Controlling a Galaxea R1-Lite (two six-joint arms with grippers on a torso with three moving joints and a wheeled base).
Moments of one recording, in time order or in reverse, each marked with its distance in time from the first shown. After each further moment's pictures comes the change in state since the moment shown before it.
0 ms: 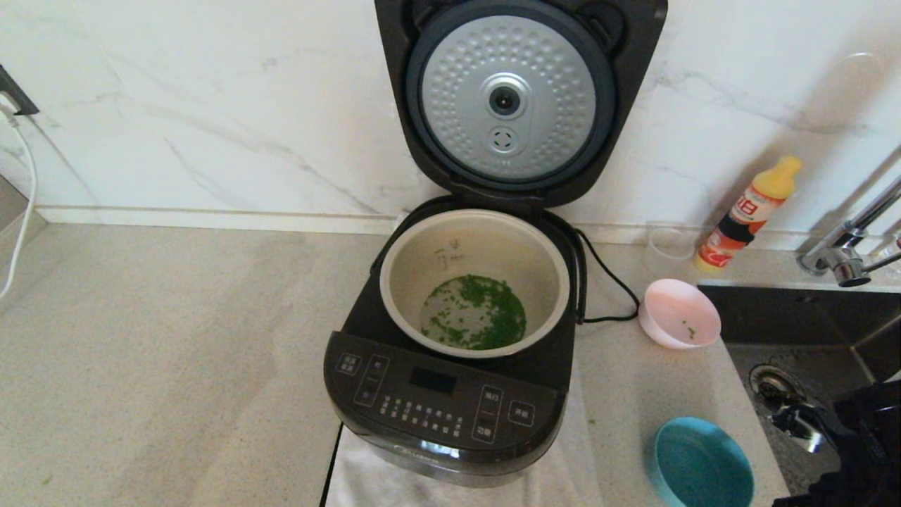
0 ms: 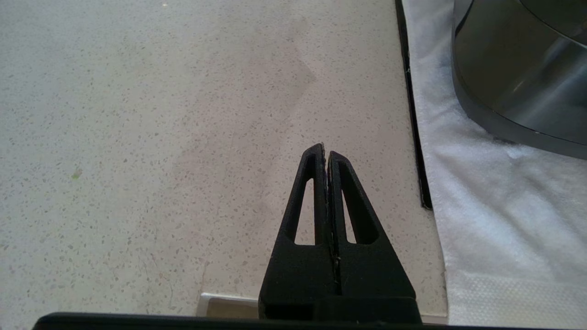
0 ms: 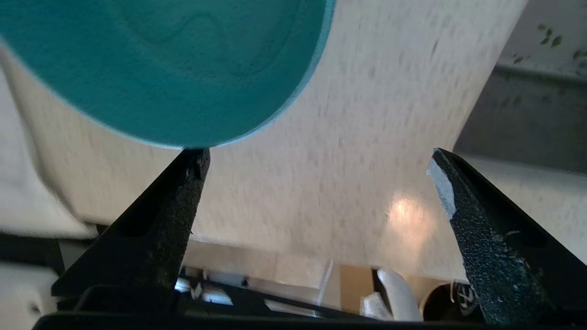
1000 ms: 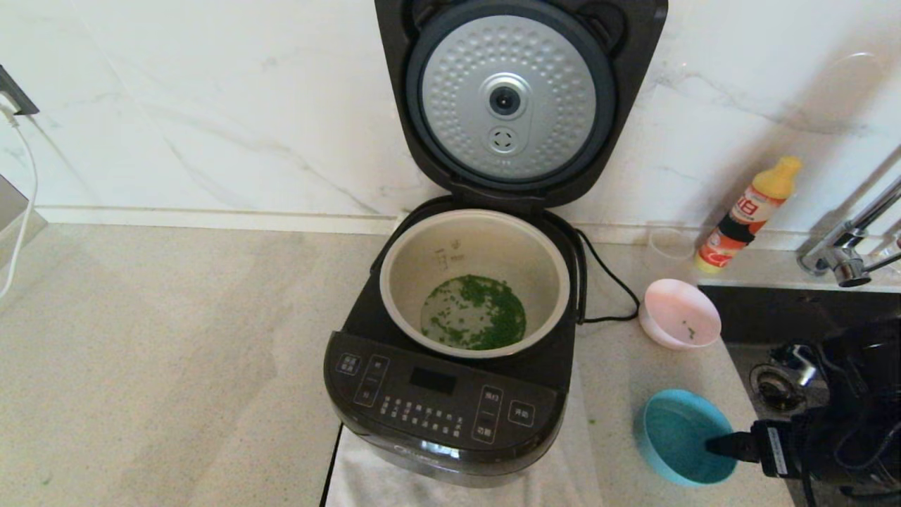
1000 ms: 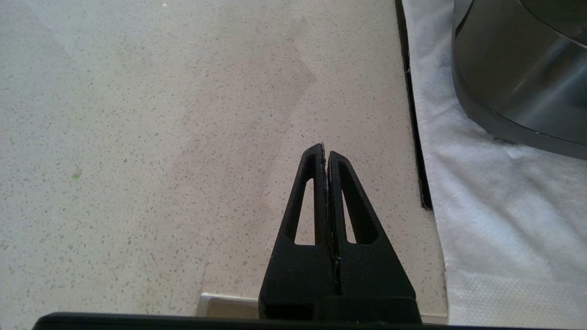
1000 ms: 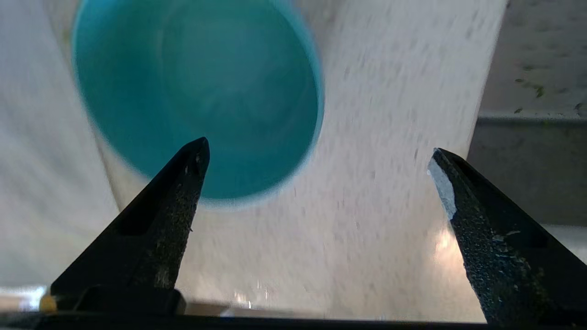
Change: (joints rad) left arm 0.000 0.000 0.000 0.000 0.000 0.000; right arm 0.011 0.034 -0.193 0.025 -0.004 0.188
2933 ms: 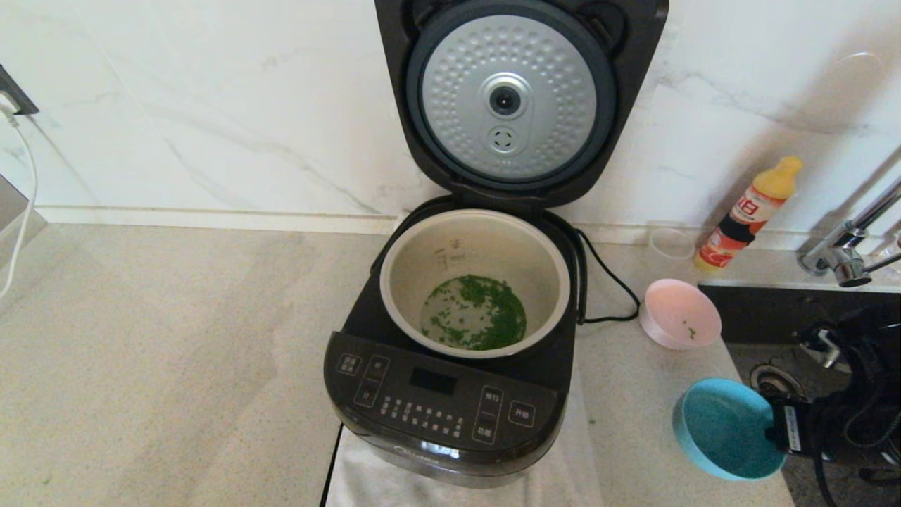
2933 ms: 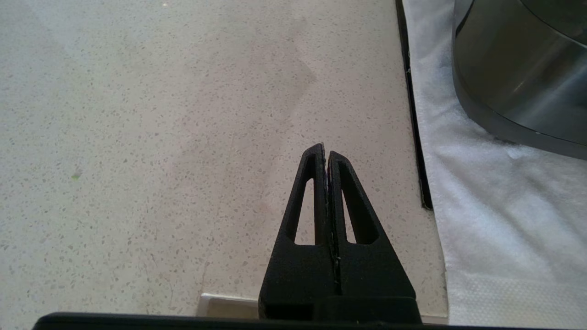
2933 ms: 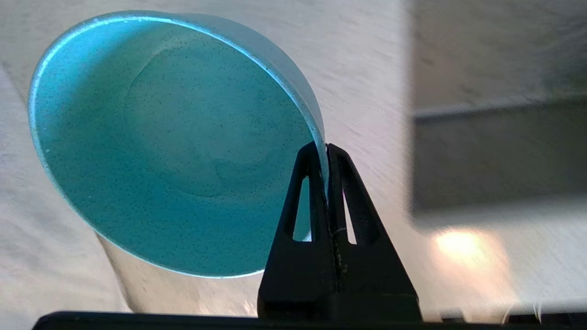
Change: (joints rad) left arm 0.000 0.000 0.000 0.000 0.000 0.000; right arm -0.070 -0.038 -0.060 0.083 -0.086 0.056
